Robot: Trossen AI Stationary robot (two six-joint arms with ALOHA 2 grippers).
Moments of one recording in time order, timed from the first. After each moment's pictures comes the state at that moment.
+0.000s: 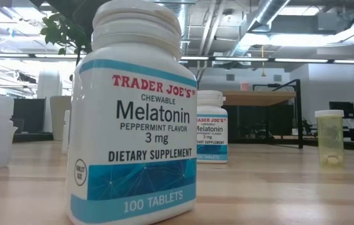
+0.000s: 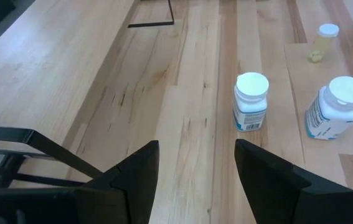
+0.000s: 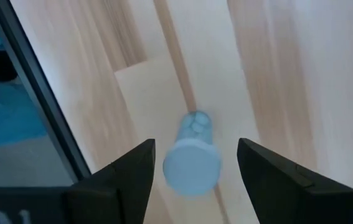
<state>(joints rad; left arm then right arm) 0.00 1.11 0.78 -0.28 -0.22 0.04 0.89 1.72 1.13 -0.78 0.00 1.22</state>
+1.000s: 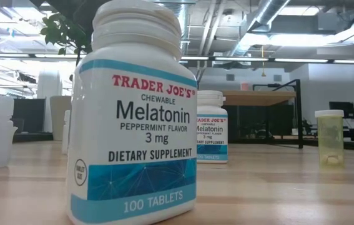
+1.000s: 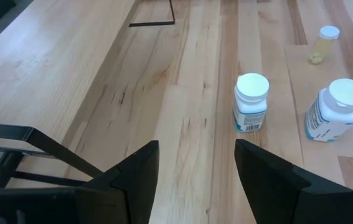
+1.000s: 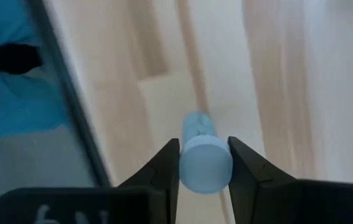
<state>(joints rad) 0.00 1.11 0.78 -0.28 -0.22 0.02 0.86 1.72 1.18 -0.79 0.00 1.11</state>
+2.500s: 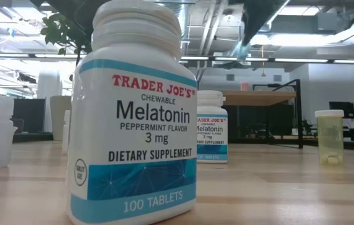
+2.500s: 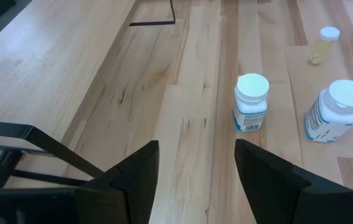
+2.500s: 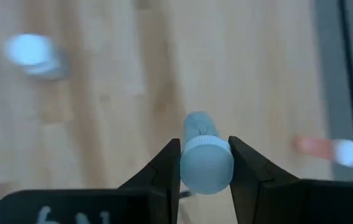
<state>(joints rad) 0.00 1.11 0.78 -0.28 -0.22 0.01 -0.34 1.51 1.71 -1.33 0.16 -0.24</state>
